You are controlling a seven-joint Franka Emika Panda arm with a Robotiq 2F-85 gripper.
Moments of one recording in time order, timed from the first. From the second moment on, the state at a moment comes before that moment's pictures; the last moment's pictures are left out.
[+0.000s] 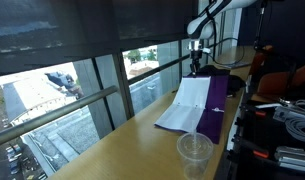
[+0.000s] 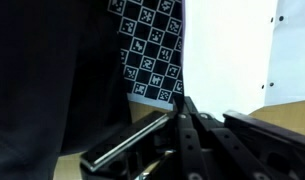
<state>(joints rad) -0.38 0.75 0.00 -1.44 0.14 2.10 -0.51</state>
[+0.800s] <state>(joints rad) -0.39 0.65 -0.04 -1.37 0.11 2.10 -0.56</state>
